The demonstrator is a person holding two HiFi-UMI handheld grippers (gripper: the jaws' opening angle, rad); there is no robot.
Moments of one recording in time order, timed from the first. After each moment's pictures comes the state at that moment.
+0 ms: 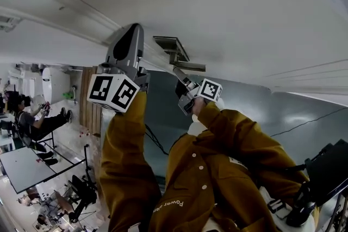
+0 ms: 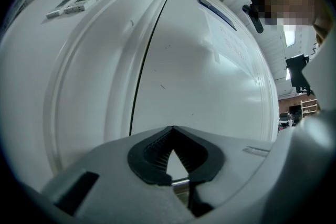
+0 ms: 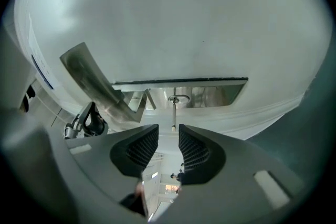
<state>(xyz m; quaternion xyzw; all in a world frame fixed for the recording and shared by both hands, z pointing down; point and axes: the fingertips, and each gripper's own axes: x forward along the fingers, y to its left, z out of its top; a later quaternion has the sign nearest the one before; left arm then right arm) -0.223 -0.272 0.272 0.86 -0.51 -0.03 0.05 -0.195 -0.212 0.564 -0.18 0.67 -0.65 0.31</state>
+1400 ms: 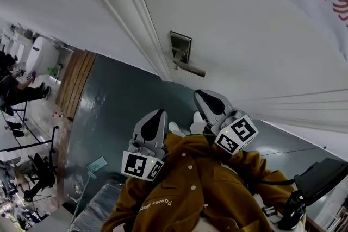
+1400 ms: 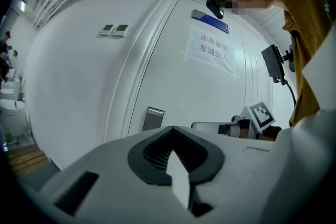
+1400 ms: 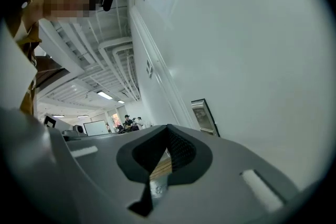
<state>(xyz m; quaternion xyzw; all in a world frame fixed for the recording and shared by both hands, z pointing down) -0.181 -0.037 0.364 0.78 -0.60 -0.04 0.14 -0.109 -0.109 0.372 -0.22 0.95 -0.22 0.02</state>
